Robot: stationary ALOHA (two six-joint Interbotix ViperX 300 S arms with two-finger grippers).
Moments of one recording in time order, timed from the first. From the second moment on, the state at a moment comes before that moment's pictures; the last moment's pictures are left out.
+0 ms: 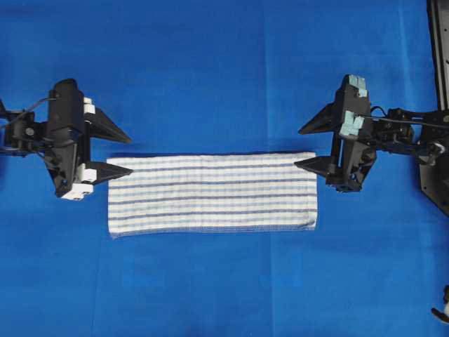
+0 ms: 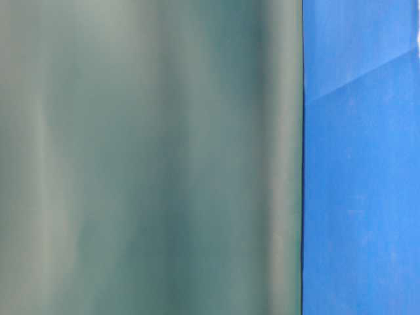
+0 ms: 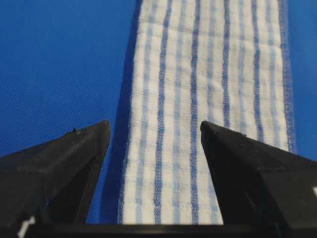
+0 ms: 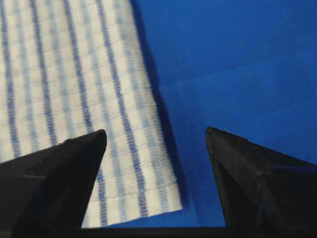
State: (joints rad) left arm -0.01 -0.26 1.13 -0.05 -0.25 -0.15; right arm -0.04 -0.27 1.13 0.36 -0.16 0.01
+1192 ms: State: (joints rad) left arm -0.02 -0.04 1.09 -0.05 -0.23 -0.15; right arm 0.01 -0.09 1.09 0.36 -0.19 0.01
